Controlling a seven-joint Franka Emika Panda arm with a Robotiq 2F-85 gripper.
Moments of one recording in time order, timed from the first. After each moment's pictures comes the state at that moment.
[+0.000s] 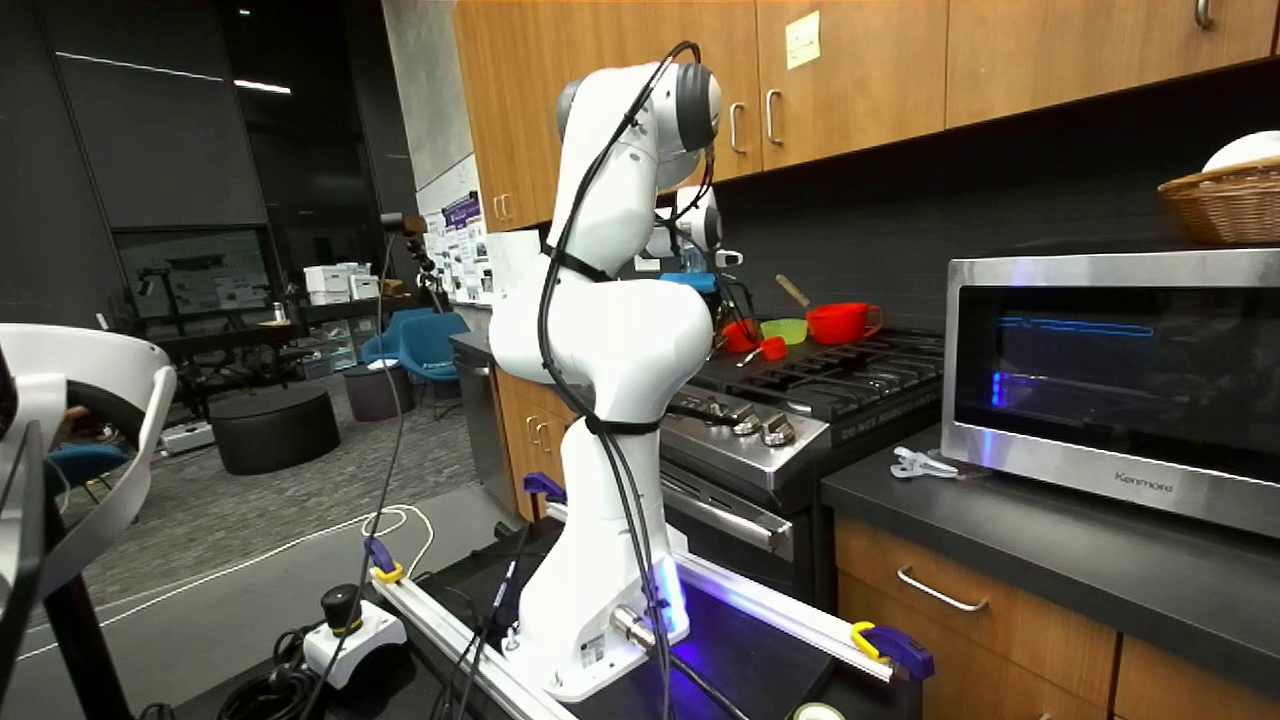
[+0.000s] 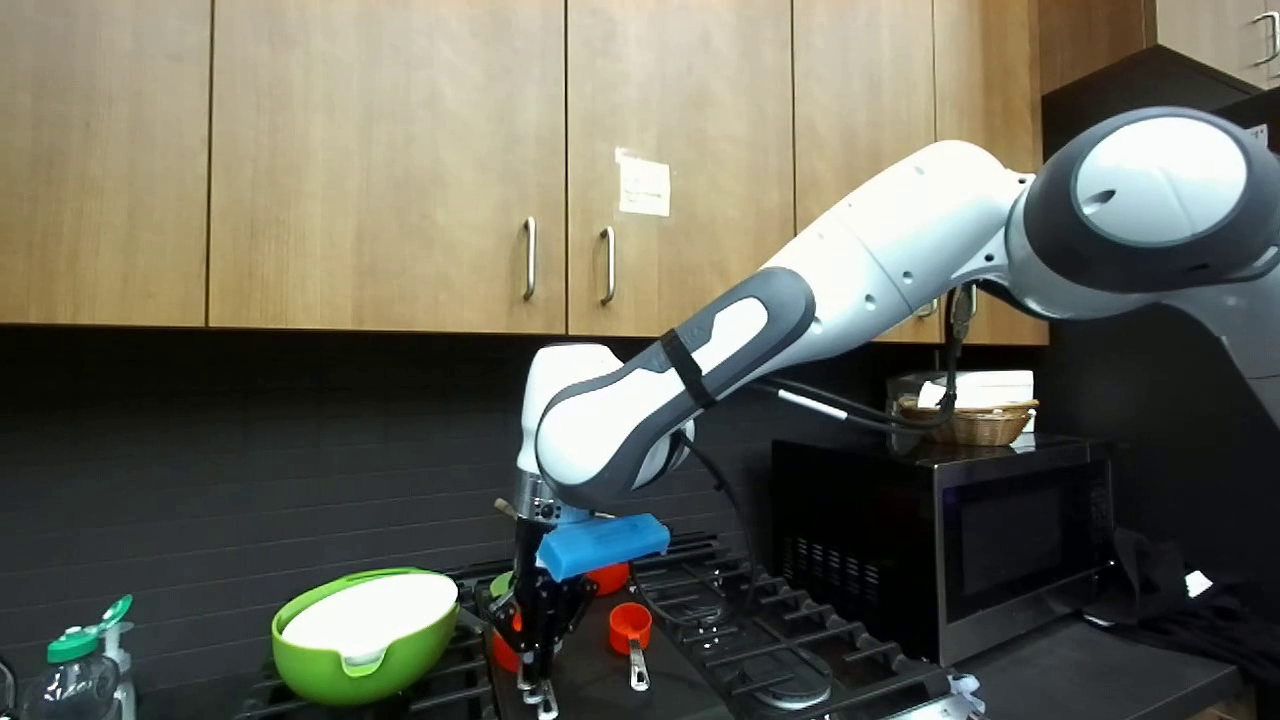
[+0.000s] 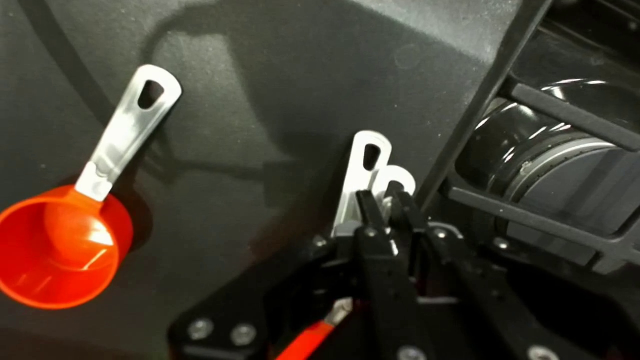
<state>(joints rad) 0.33 0.39 0.14 -1.76 -0.08 2.31 0.37</state>
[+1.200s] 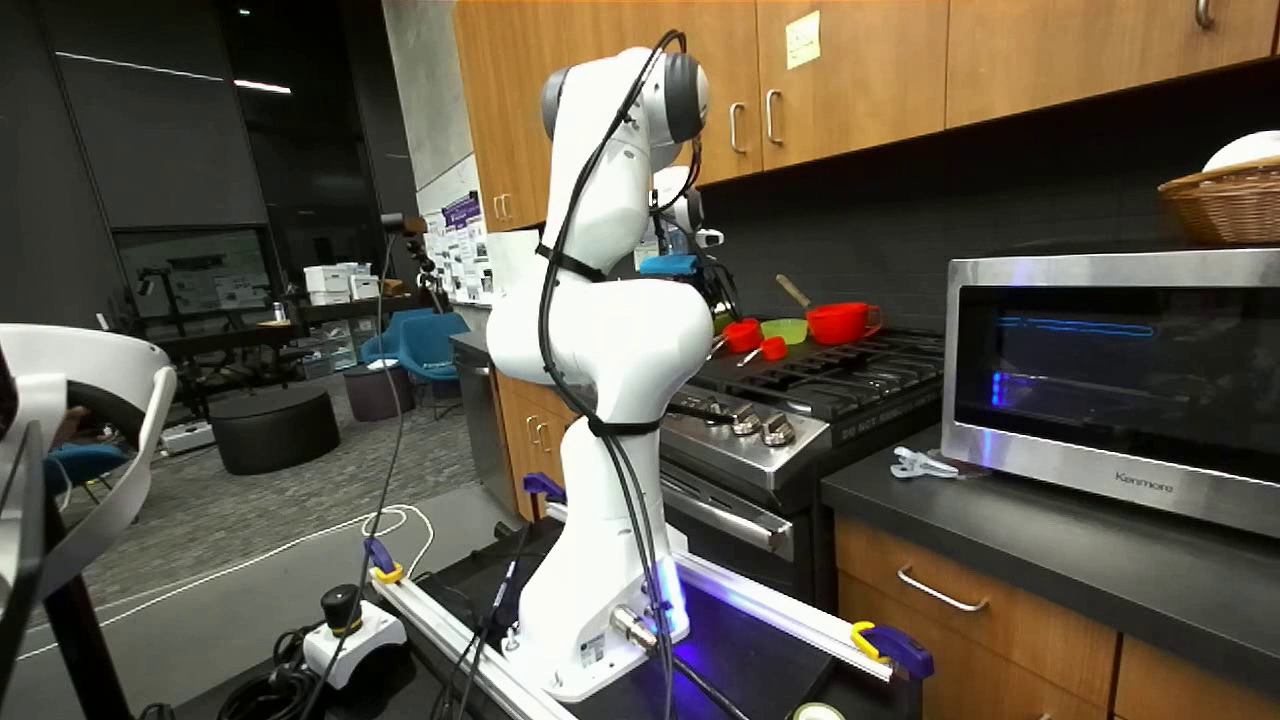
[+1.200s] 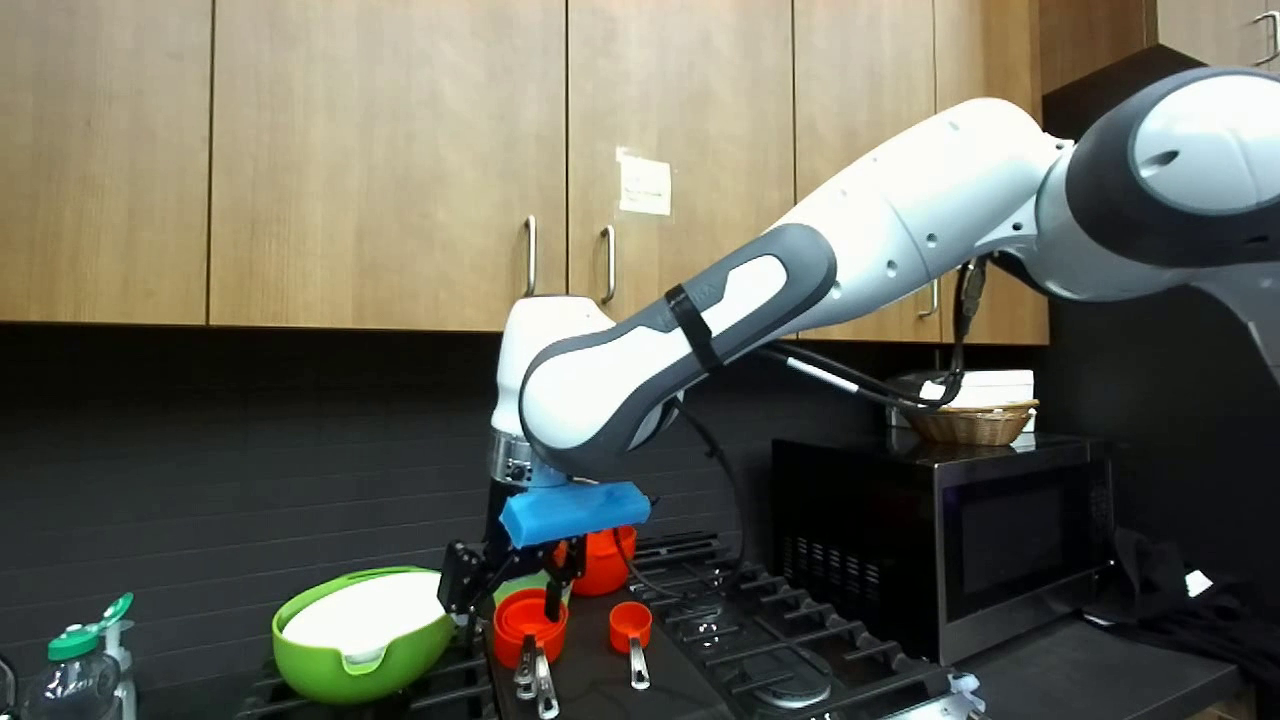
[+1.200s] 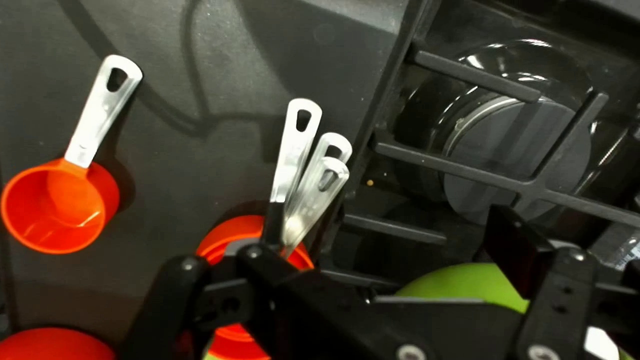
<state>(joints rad) 0.39 0.34 0.14 -1.74 -0.14 2.29 0.53</state>
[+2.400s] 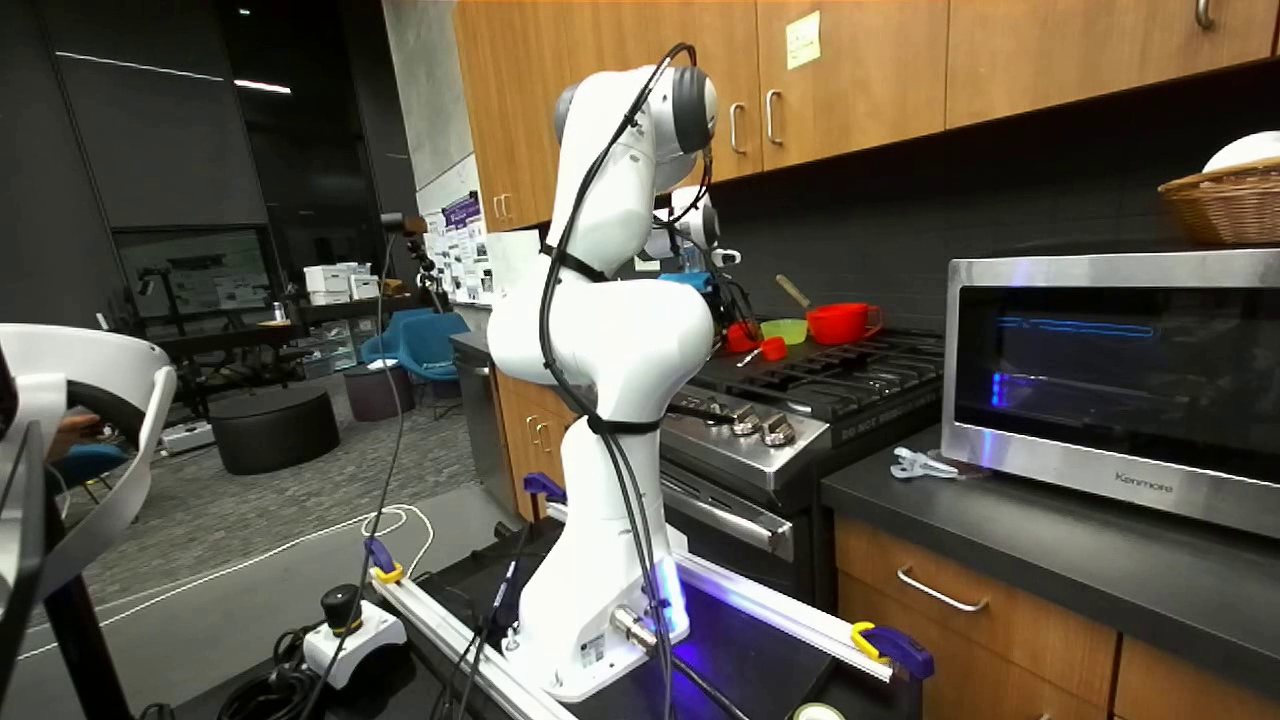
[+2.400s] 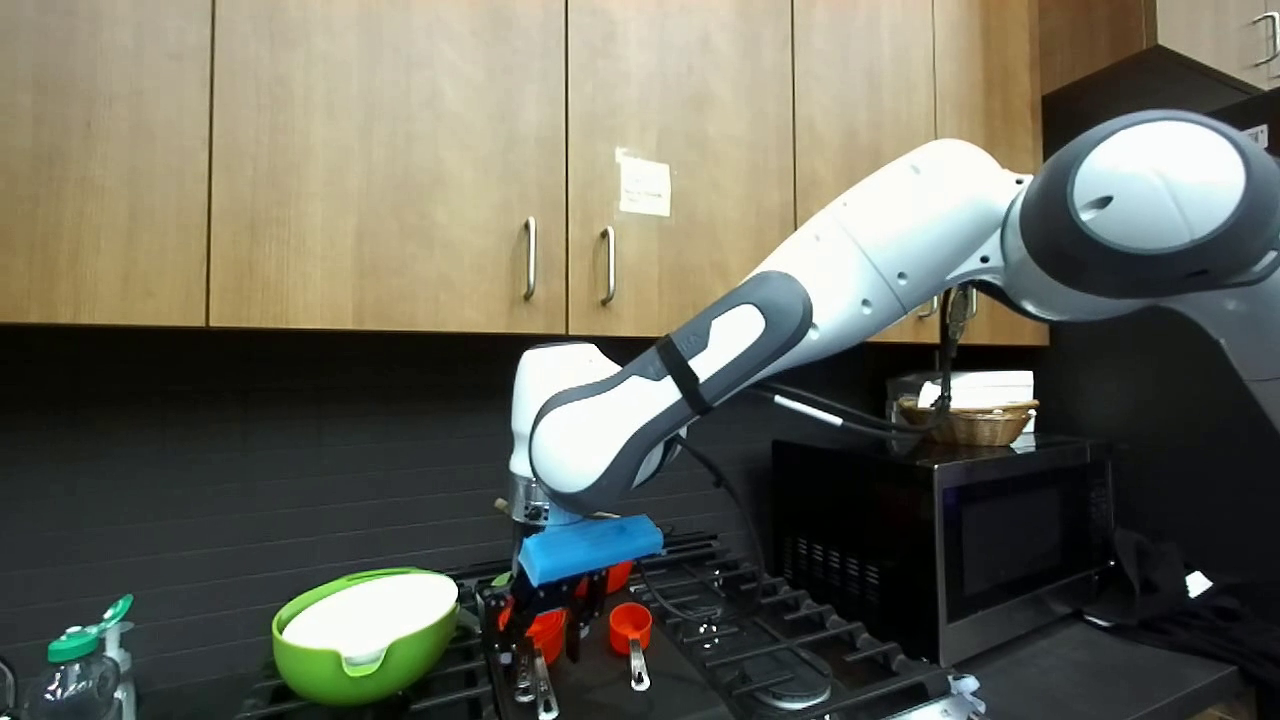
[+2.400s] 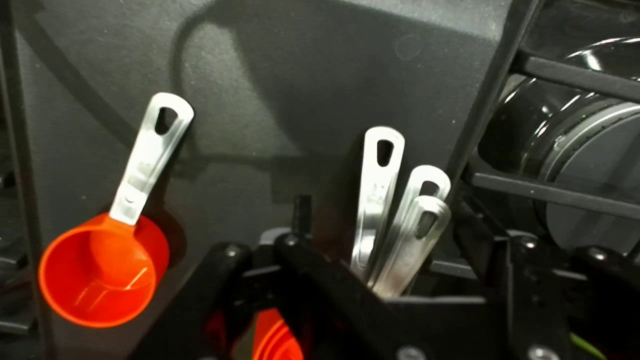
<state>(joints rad) 0.38 0.41 0.10 -1.73 -0.14 2.27 0.56</state>
